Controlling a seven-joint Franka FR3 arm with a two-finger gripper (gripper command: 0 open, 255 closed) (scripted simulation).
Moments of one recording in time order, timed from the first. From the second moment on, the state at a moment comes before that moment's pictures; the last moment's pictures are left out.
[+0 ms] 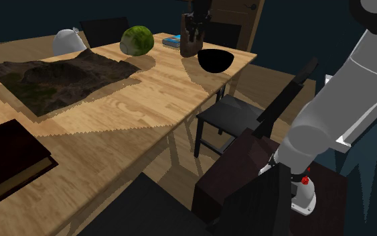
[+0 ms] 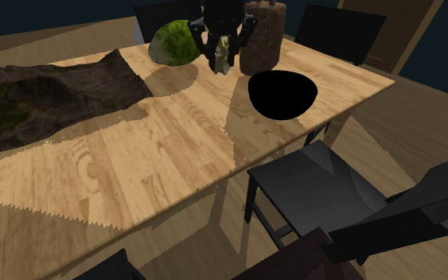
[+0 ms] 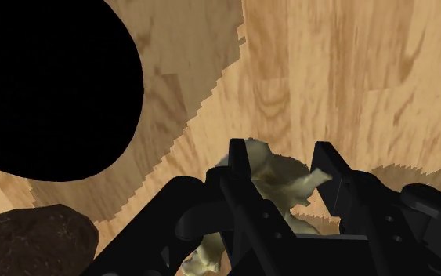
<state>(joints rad) -0.05 -0.17 -0.03 -1.80 -0.01 1.79 0.00</state>
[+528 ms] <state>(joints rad) -0.12 -0.15 -0.15 -1.78 0.00 1.78 -0.20</state>
